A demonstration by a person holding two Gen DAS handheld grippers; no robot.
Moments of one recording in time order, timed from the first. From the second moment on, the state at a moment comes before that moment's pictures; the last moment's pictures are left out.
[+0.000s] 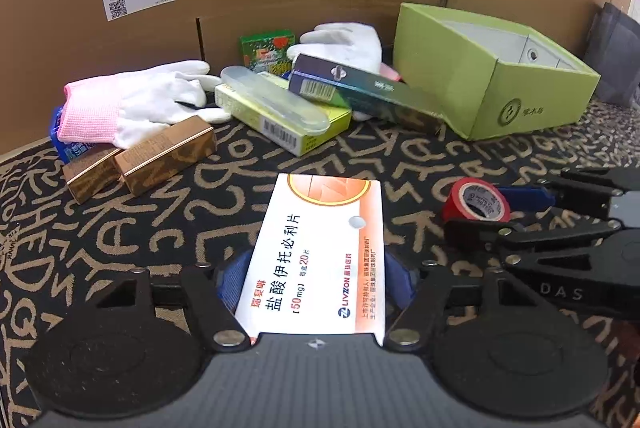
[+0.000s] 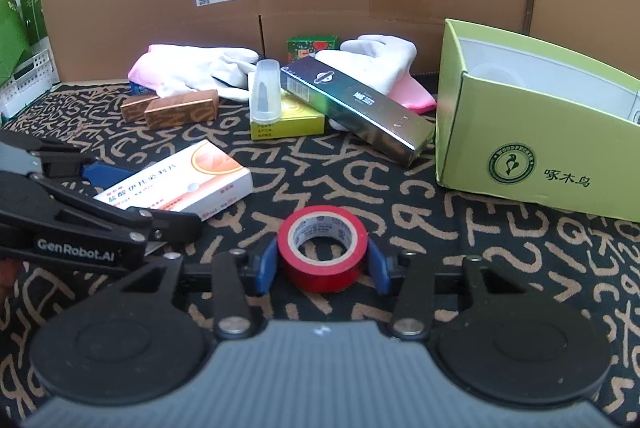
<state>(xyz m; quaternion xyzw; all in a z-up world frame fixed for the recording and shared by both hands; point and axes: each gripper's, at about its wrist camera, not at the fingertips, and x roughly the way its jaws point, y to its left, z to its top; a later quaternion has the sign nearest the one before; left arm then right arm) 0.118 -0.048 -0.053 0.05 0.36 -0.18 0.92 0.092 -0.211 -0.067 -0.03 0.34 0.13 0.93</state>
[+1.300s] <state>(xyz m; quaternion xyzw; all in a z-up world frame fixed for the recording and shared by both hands) 0.253 -0.292 0.010 0.01 0.28 -0.31 0.91 0.203 -0.435 -0.012 -0.05 0.30 -0.07 0.95</state>
